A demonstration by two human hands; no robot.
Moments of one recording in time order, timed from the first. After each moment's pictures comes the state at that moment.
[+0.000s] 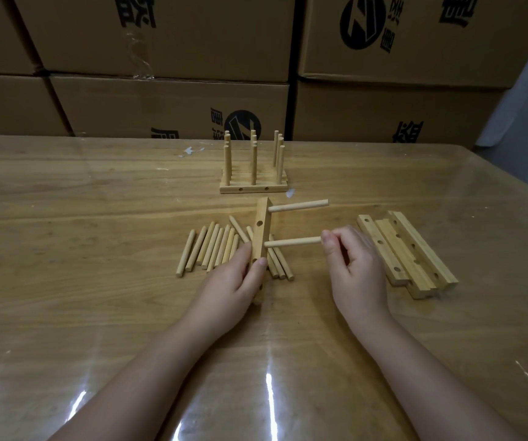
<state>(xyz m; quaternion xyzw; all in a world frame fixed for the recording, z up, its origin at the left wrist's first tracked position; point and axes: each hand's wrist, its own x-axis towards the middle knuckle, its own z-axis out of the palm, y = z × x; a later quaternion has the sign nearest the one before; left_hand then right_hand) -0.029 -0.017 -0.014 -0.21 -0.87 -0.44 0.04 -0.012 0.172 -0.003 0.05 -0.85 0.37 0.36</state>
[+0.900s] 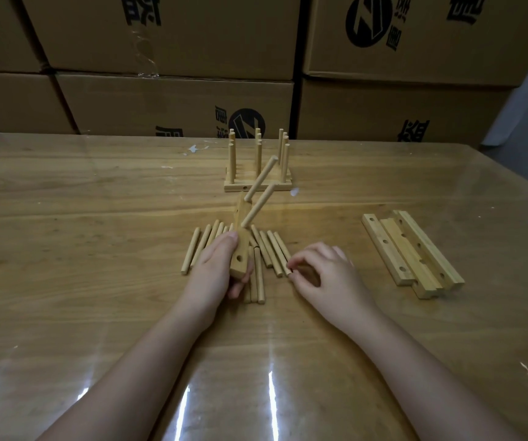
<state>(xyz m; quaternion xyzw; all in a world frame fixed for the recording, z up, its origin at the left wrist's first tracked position) -0.033 -0.022 0.003 -0.04 -0.73 -0.68 -0.03 -0.014 0.161 -0.012 0.09 -0.95 0.28 0.11</state>
